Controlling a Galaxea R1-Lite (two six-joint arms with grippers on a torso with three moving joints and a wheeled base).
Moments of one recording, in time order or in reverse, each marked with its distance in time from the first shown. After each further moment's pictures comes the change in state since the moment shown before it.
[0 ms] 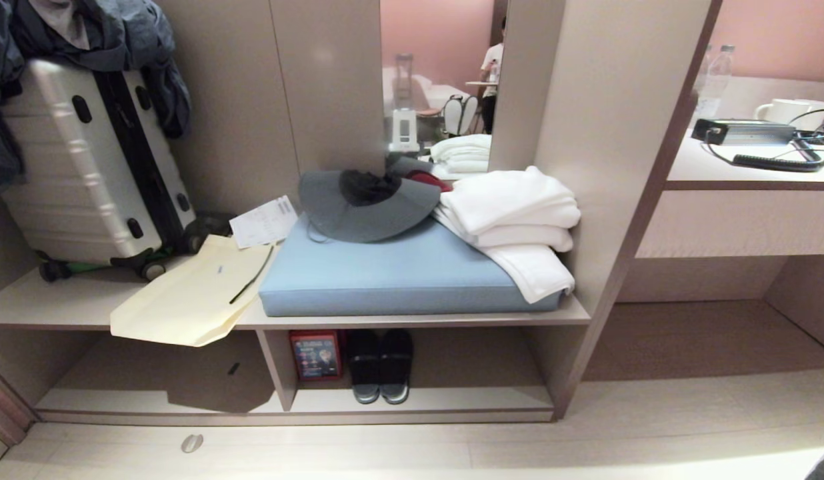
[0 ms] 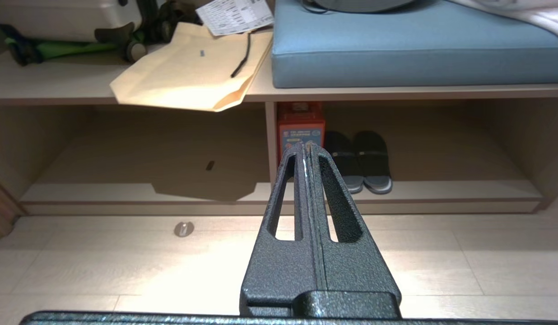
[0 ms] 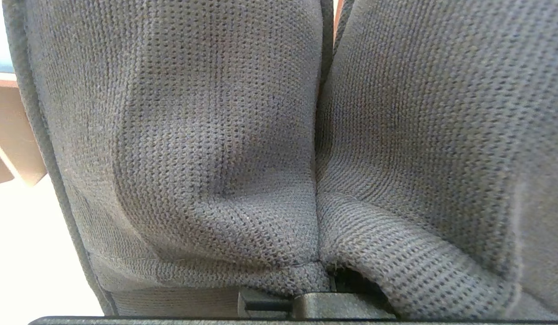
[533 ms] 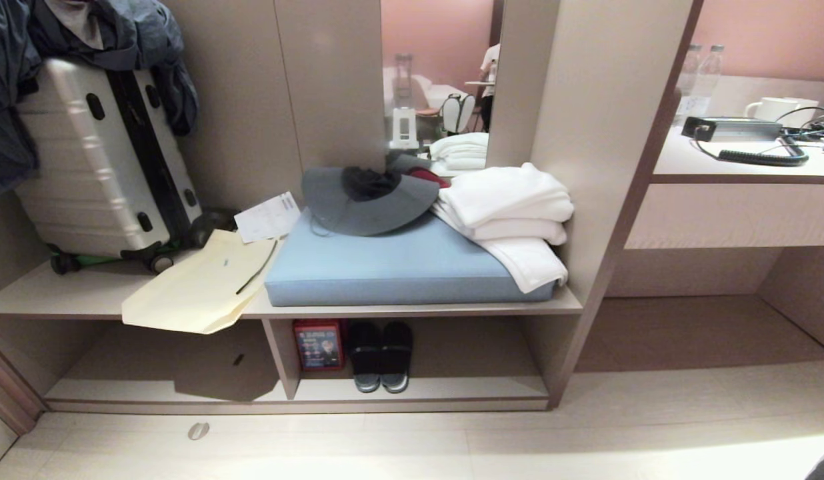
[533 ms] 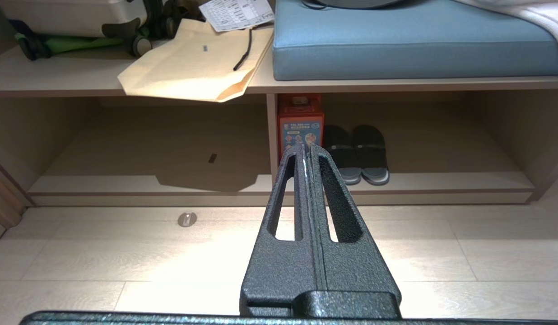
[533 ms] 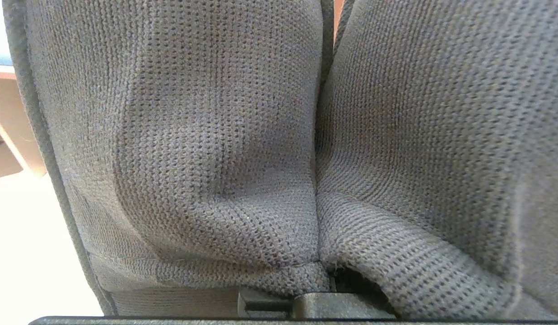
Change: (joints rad) left arm 0.000 0.000 0.000 0.000 0.000 0.002; right arm 0.000 0.000 0.000 0.000 0.000 0.000
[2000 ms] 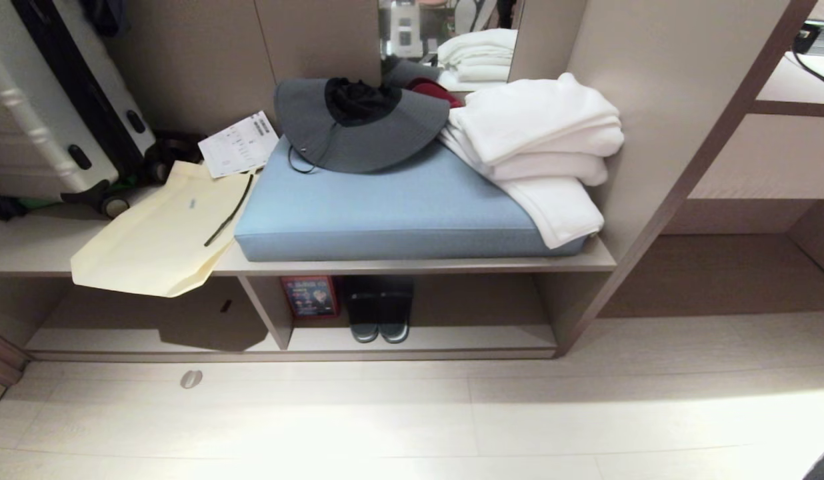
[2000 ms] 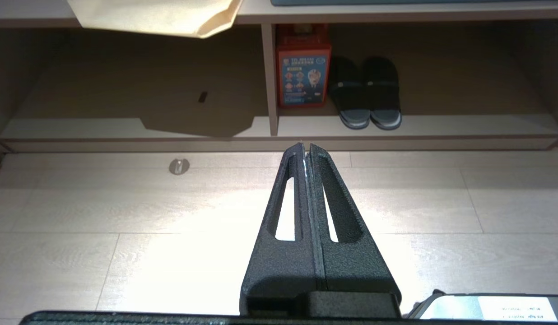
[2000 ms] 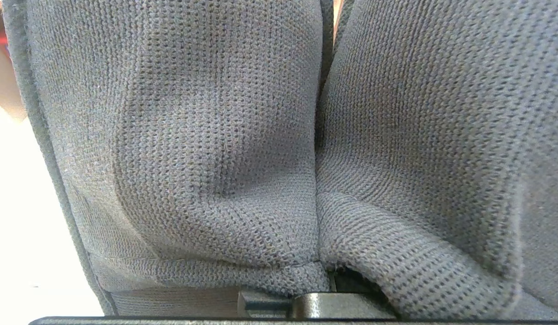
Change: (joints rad) left arm 0.000 0.000 0.000 0.000 0.000 -0.003; right arm 0.000 0.000 0.000 0.000 0.000 0.000
